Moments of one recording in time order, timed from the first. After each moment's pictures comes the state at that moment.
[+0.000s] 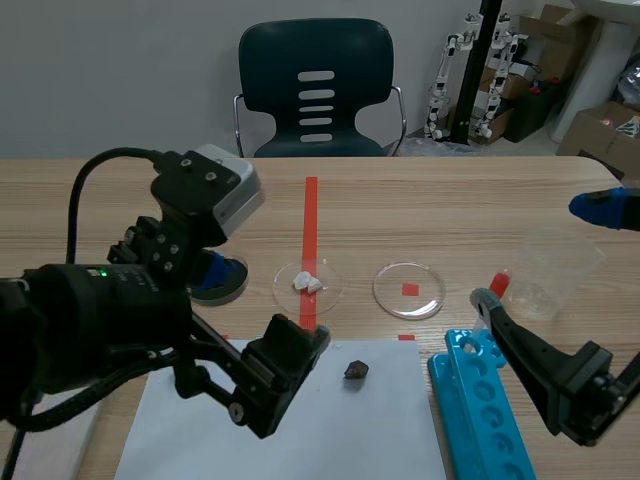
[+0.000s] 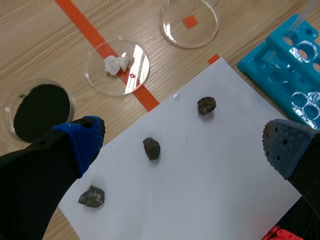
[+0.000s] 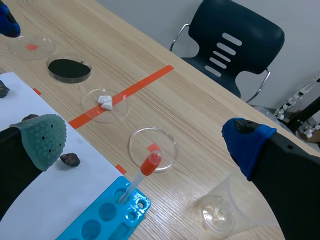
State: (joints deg) left arm 15.3 -26.7 25.8 119.0 -18.1 -6.5 37.5; right arm -45.8 30.6 11.9 113.6 1.1 24.1 23.0
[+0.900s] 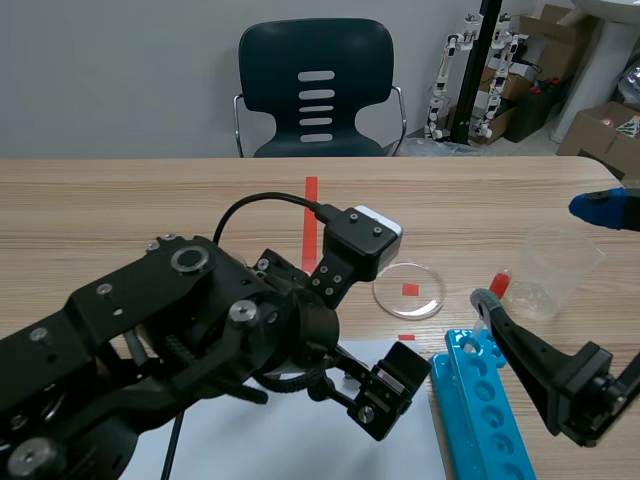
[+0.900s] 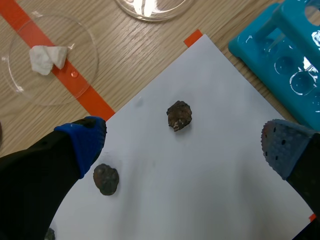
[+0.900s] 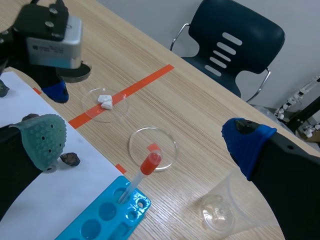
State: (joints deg) left arm -6.3 -13.0 48.3 95.3 -13.1 5.6 48.7; right arm -45.8 30.6 11.9 113.6 1.1 24.1 22.9
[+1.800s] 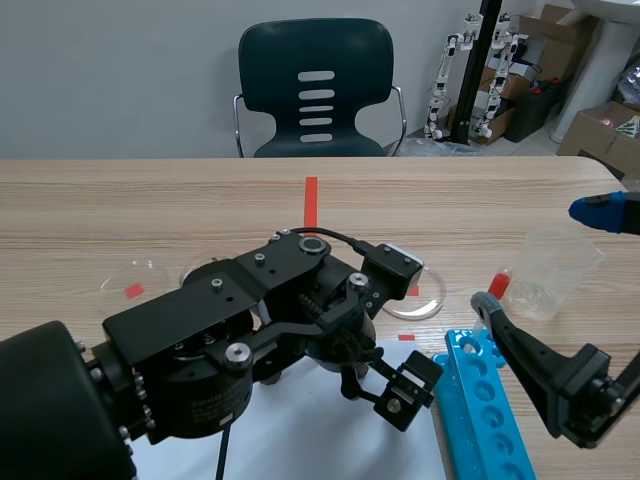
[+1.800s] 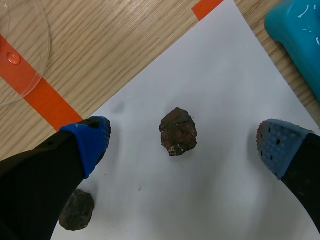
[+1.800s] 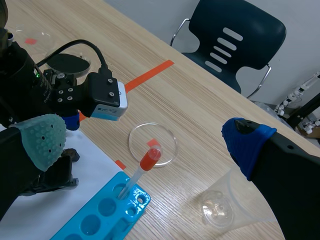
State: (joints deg) left arm -16.8 -0.5 50.8 68.6 -15.4 7.1 52.8; right arm -45.8 30.6 11.9 113.6 1.1 24.1 21.9
